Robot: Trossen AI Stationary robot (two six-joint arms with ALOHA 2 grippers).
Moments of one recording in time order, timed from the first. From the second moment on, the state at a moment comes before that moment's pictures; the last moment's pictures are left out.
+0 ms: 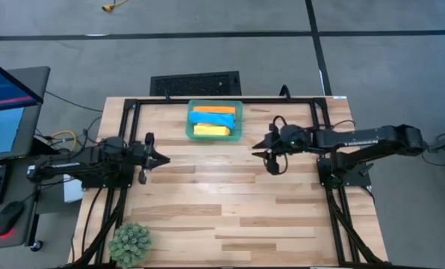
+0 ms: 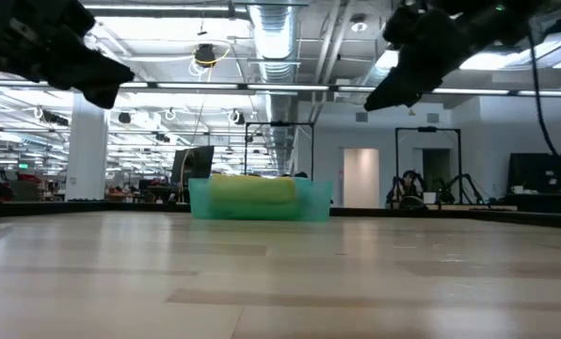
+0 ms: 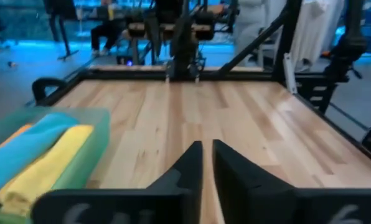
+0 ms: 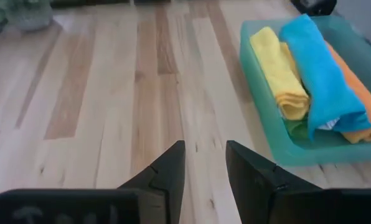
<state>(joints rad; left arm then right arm) 0.14 0.17 0.17 -0.12 0.18 -0.01 -0.09 1.11 0.65 -0.10 -0.02 -0.02</state>
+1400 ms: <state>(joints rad) -0.01 0.00 0.14 -0.10 0.11 0.16 -0.25 0.90 0.07 0.79 -0.03 0.08</state>
